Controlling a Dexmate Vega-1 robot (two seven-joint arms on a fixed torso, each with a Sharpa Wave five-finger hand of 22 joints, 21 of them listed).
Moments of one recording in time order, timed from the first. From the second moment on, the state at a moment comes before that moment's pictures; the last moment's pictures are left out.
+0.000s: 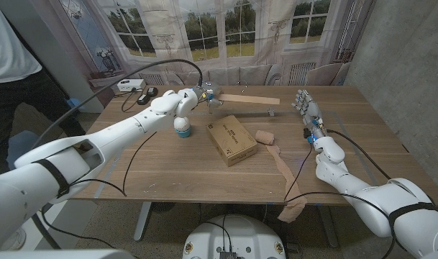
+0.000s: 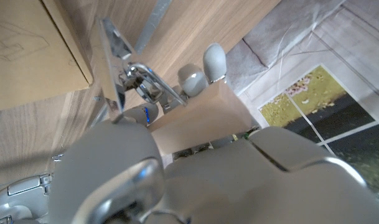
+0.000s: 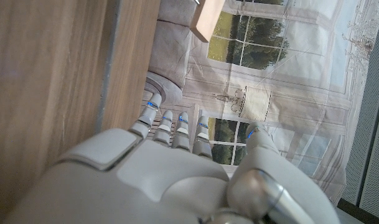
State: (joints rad) left arm 0.28 0.60 0.98 -1.38 0.85 0.09 -0.07; left_hand 0.67 0.11 0.52 0.19 0.54 0.66 0.01 0.81 0.93 0.90 -0.15 1.45 1.25 1.26 -0.20 1.16 1.23 0.87 -0.11 1.35 0.76; right arm -0.59 -0.29 -0.32 -0.56 0.69 0.78 0.31; right_hand 0.19 0.05 0.32 -0.10 0.19 0.20 -0.02 0.20 0.19 0.14 0.09 0.22 0.20 0.05 0.11 0.26 0.20 0.01 0.14 0.63 0.17
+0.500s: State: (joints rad) left arm 0.33 0.64 0.92 -1.47 0.86 0.08 0.00; left_hand 0.47 0.13 0.50 0.20 0.55 0.71 0.01 0.89 0.96 0.91 -0.15 1.57 1.25 1.27 -0.21 1.29 1.24 0.90 -0.12 1.37 0.85; right arm -0.63 -0.35 -0.36 -0.69 0.58 0.74 0.15; right_hand 0.24 0.08 0.34 -0.12 0.19 0.23 -0.03 0.20 0.19 0.16 0.08 0.22 0.20 0.07 0.10 0.26 0.20 0.03 0.13 0.62 0.17
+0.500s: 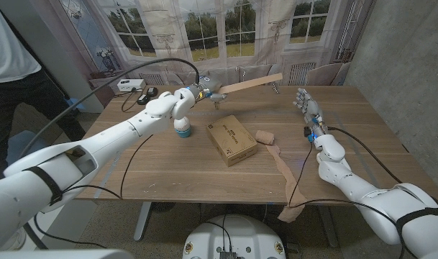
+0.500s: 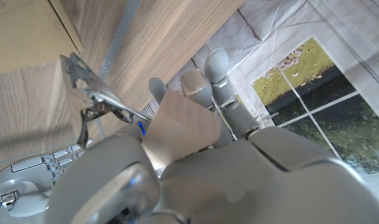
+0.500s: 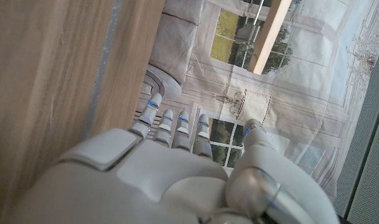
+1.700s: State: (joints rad) left arm 0.46 0.72 0.79 -1.70 0.85 0.13 -0.02; left_hand 0.39 0.12 0.54 0.18 0.58 0.71 0.02 0.95 0.94 0.92 -0.15 1.58 1.25 1.23 -0.20 1.42 1.23 0.91 -0.12 1.34 0.84; right arm -0.83 -0.65 -0.42 -1.31 0.26 0.34 -0.21; right_hand 0.35 0.07 0.37 -0.17 0.18 0.25 -0.02 0.20 0.19 0.21 0.07 0.22 0.20 0.14 0.08 0.26 0.19 0.09 0.14 0.61 0.17
